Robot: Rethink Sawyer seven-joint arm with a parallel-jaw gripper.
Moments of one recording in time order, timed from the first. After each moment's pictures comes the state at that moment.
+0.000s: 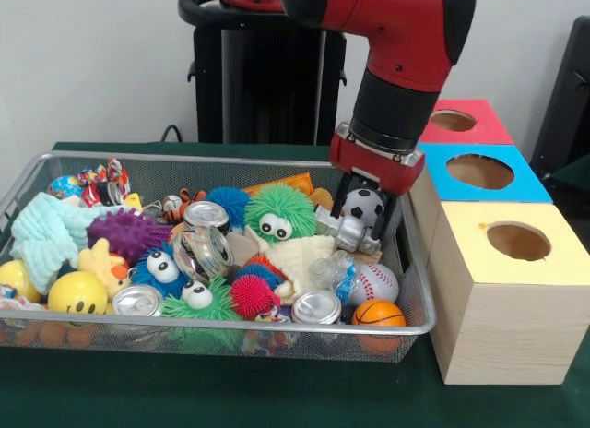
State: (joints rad) arm 0.01 -0.51 -0.11 1.58 -0.27 0.43 2.48
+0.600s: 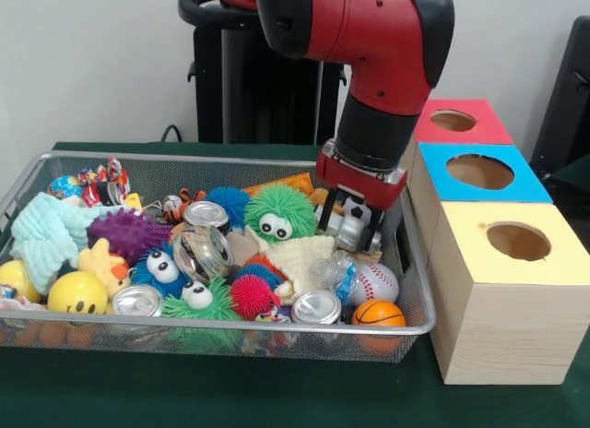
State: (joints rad) arm -0.05 -0.46 -0.06 1.57 -0.34 0.43 2.48
